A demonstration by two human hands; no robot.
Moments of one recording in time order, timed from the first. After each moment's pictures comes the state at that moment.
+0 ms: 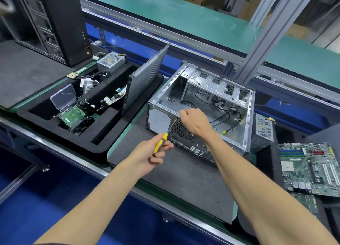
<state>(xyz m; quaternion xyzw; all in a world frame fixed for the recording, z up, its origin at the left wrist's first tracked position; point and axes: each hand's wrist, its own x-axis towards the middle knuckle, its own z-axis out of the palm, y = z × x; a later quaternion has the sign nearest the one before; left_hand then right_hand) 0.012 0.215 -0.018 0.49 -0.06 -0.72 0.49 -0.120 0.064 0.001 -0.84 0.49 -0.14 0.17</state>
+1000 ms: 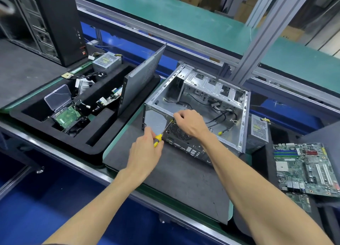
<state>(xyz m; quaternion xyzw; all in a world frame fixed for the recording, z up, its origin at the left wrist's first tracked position) 0.001 0.223 -0.014 0.77 -0.48 -0.24 0.33 -0.121 0.062 -0.001 -0.85 0.49 -0.12 0.17</state>
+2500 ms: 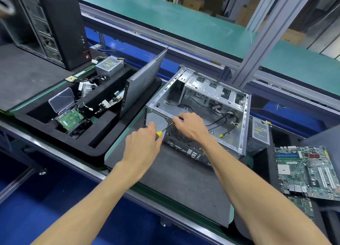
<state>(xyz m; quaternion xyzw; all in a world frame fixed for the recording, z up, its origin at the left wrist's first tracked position) 0.013 0.215 0.004 0.81 -0.56 -0.02 0.20 -0.120 0.063 -0.003 -0.85 0.49 -0.11 0.14</state>
